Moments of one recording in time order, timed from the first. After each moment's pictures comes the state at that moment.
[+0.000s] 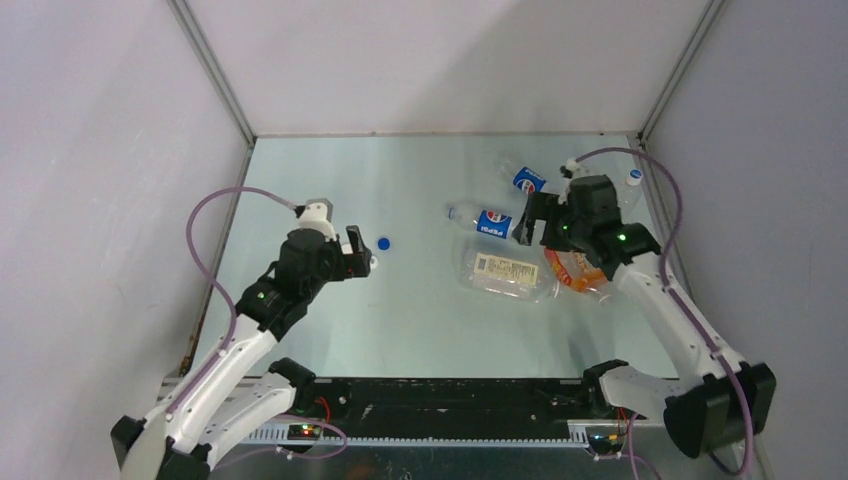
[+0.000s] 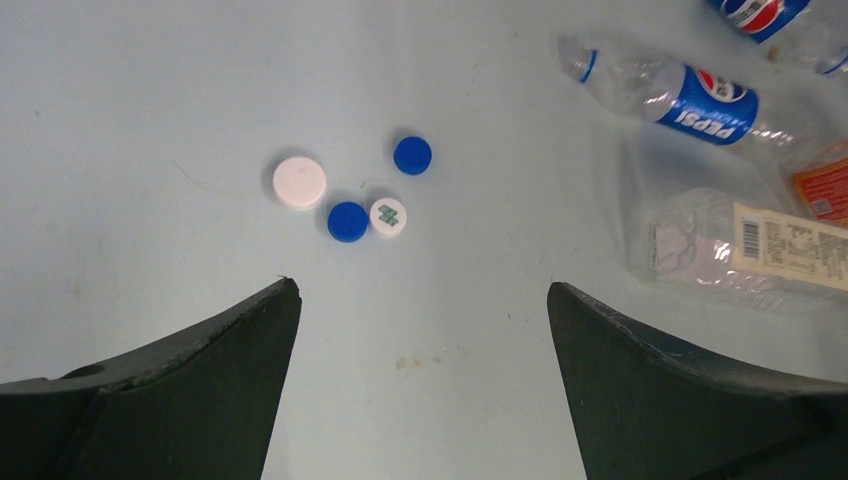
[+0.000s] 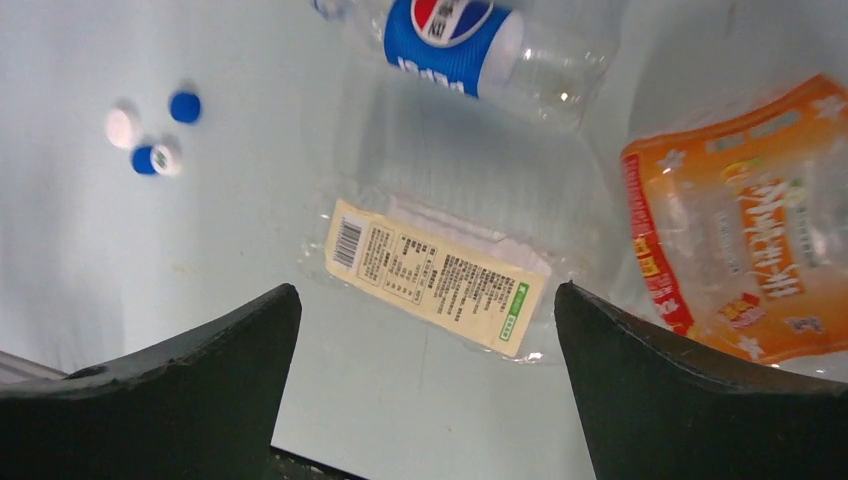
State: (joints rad) left arm -0.48 0.76 0.71 -0.45 -0.23 -0.40; right arm 0.29 1.10 1.03 -0.62 -0.10 0.44
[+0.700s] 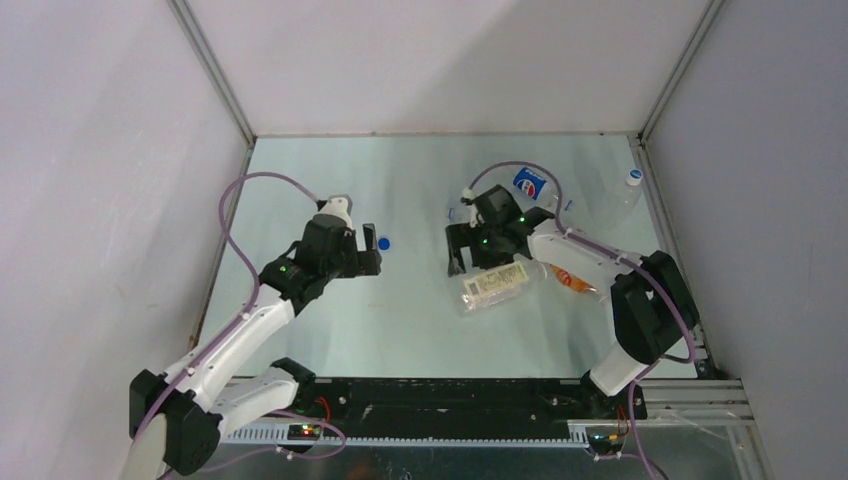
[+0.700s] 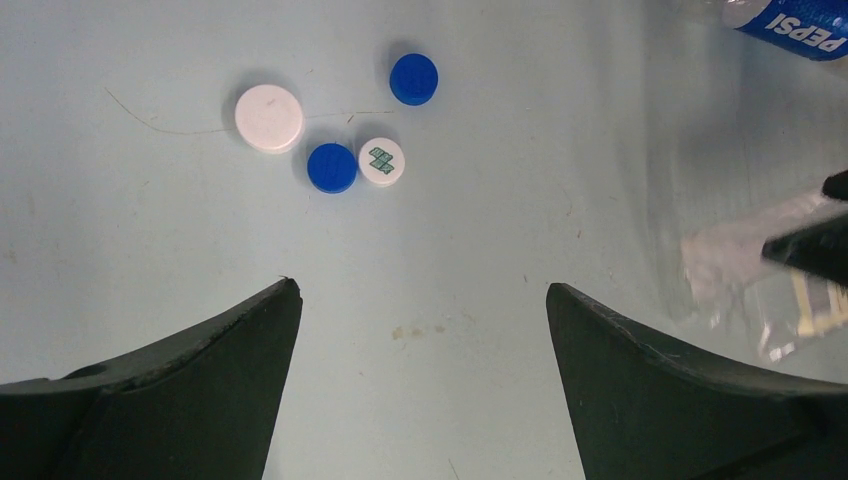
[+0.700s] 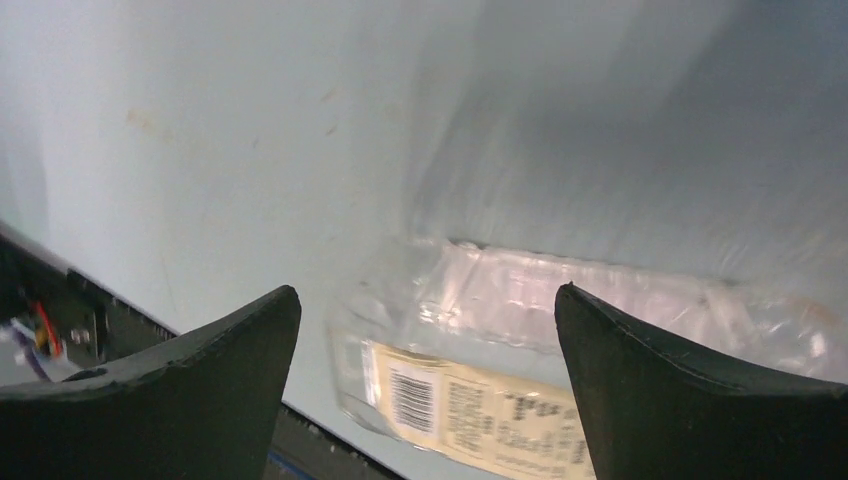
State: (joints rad) left arm -0.48 0.99 0.77 -0.49 -0.18 -0.41; right arm 0.61 1.64 1.14 -0.53 -0.20 0.40
